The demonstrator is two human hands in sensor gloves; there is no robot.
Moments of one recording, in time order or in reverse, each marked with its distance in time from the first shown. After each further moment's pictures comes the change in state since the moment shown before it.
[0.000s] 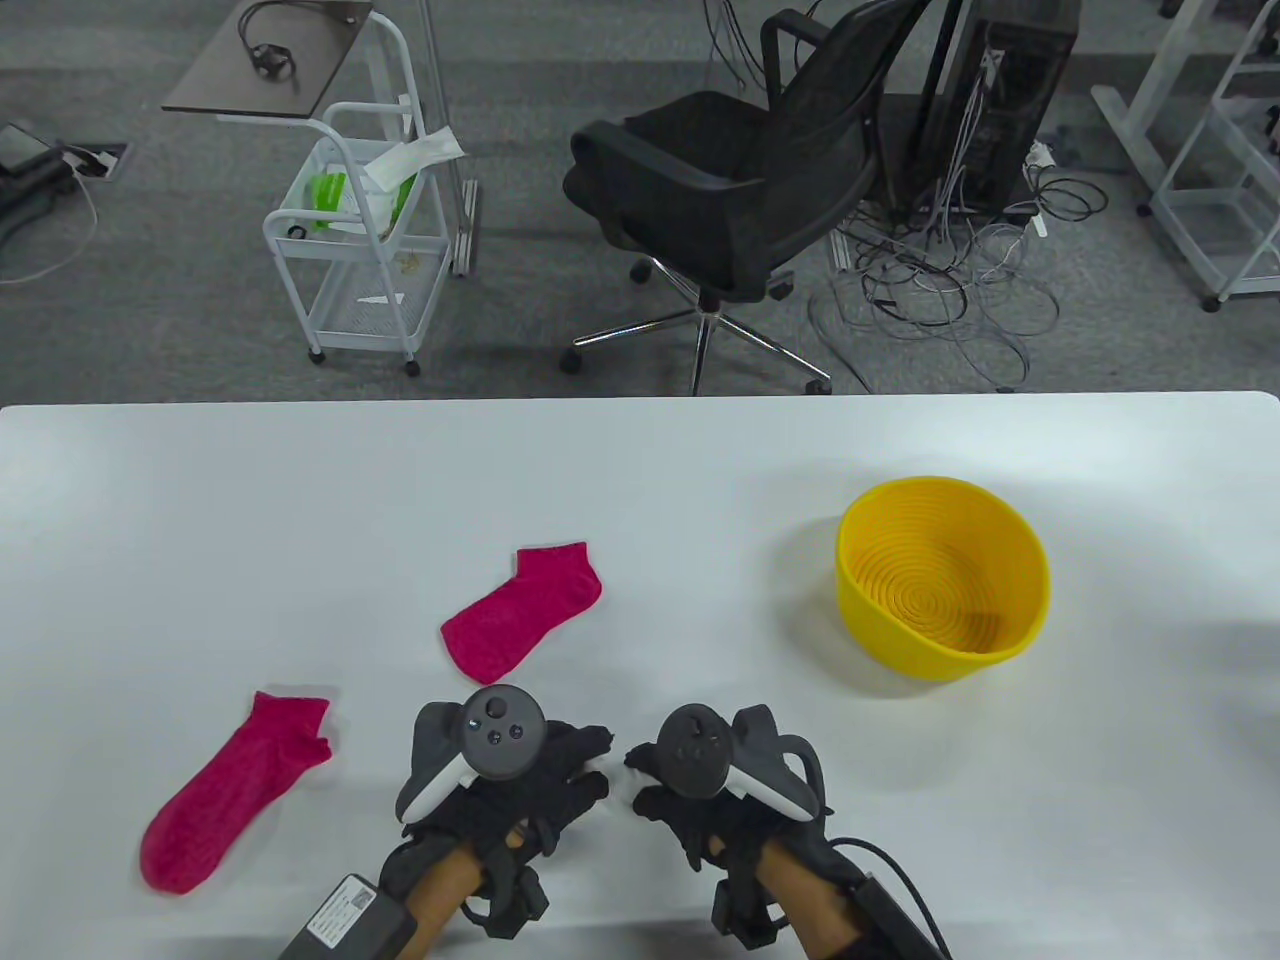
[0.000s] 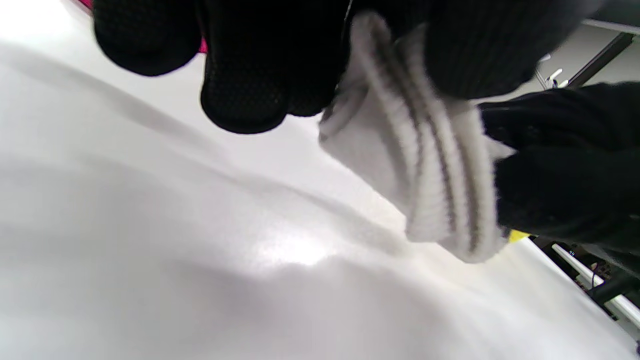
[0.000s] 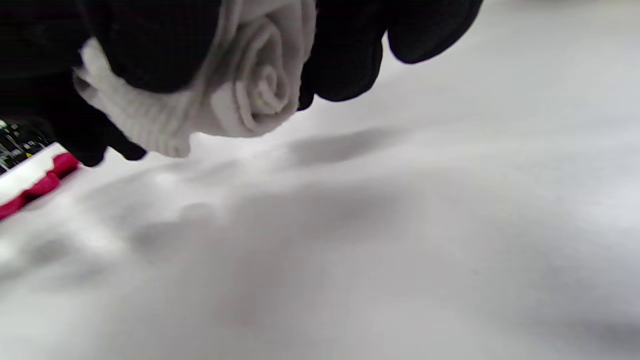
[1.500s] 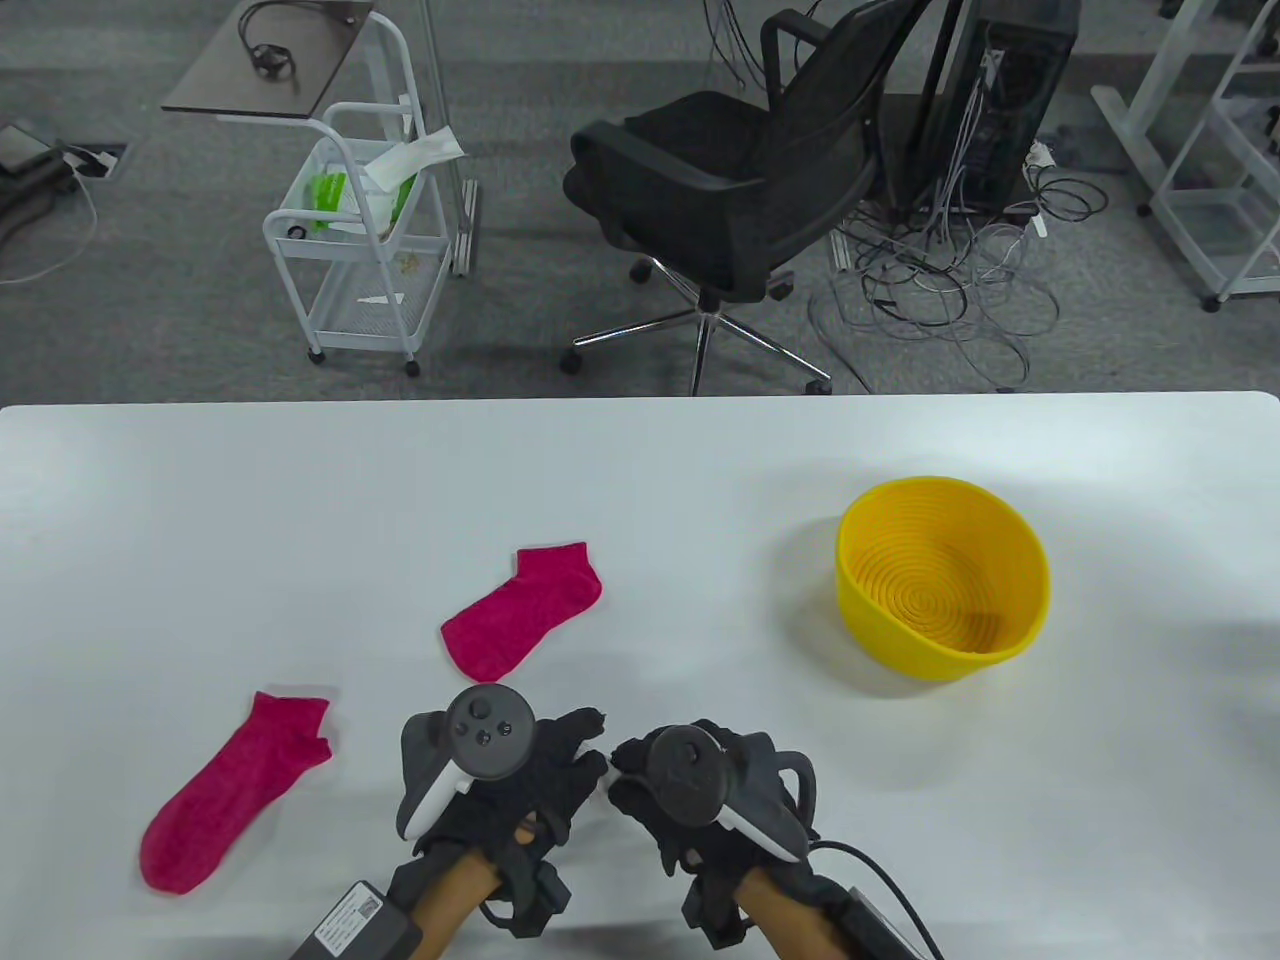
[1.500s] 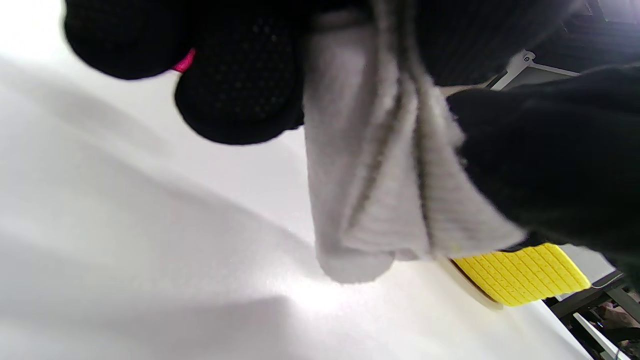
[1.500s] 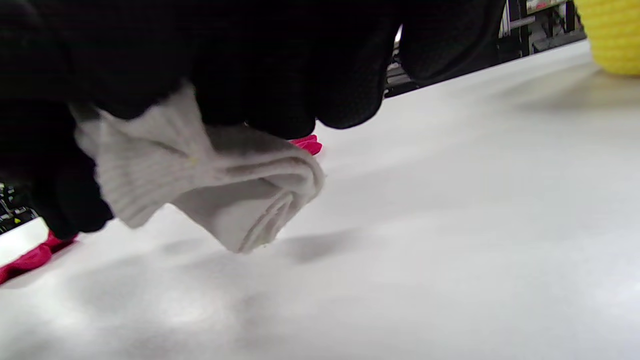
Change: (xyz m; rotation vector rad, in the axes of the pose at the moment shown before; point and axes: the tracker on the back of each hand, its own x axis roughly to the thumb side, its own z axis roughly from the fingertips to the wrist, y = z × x) left_hand 0.008 0.002 0.007 0.113 0.079 0.063; right_hand 0.025 -0.006 0.016 -0.291 0.031 0.084
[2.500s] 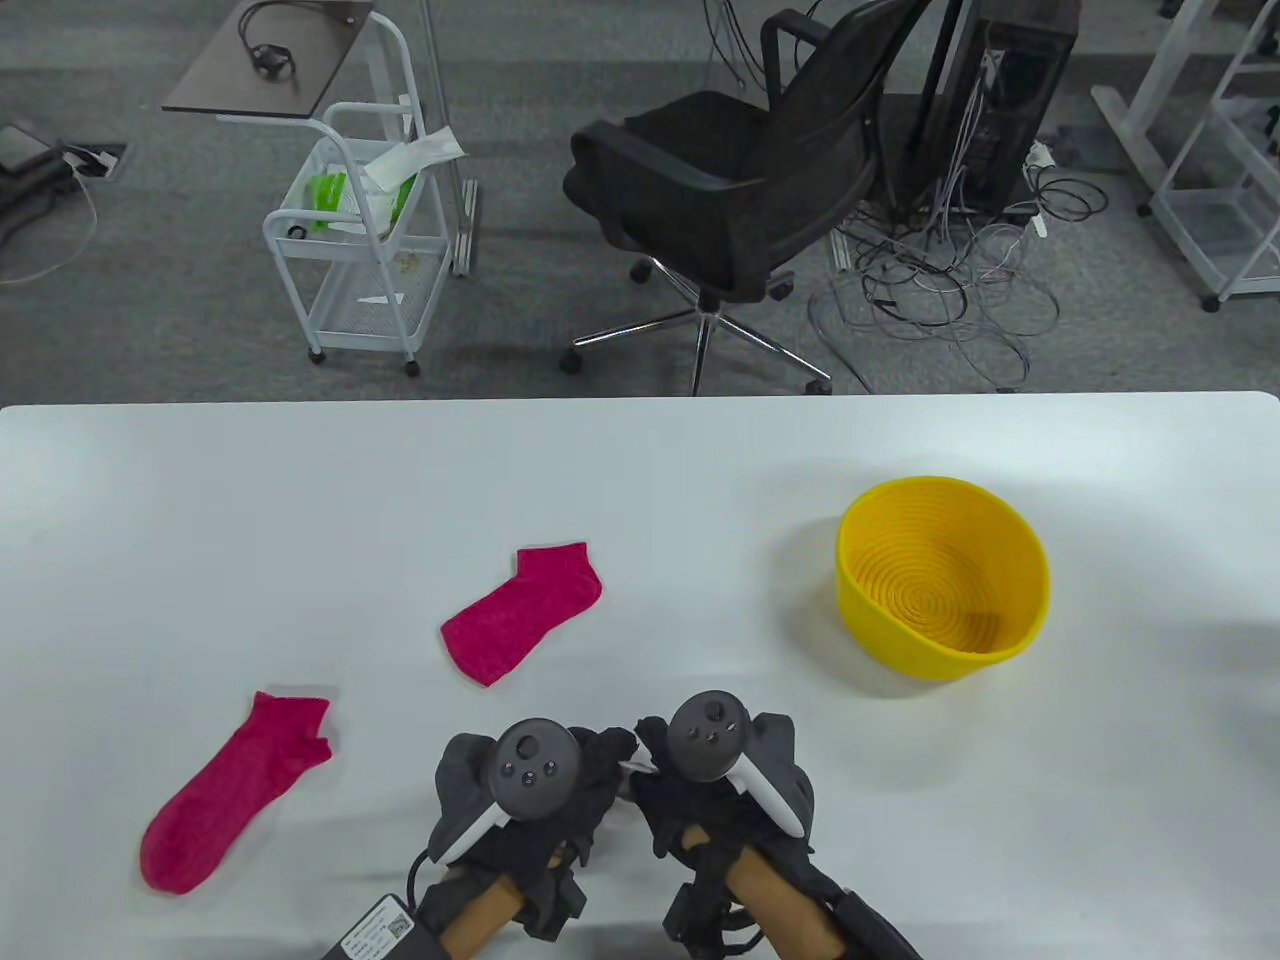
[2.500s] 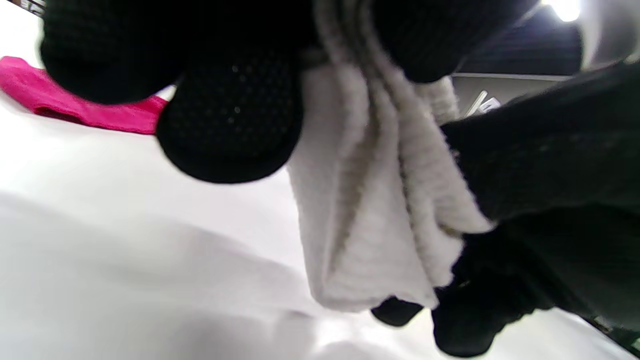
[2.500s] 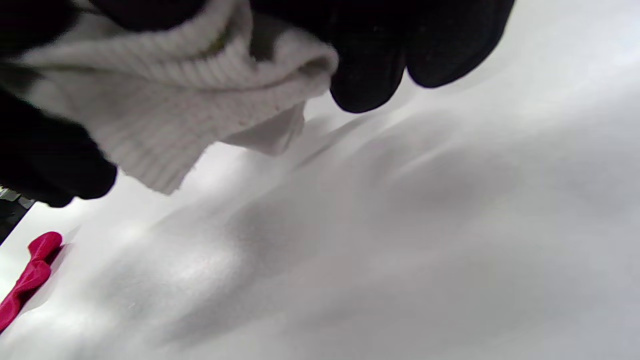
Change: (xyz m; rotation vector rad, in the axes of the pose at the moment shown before) left_hand 0.034 -0.007 0.013 0.142 -0.175 -0.169; right_hand -0.027 0.019 -0.011 0.348 0.272 -0.337
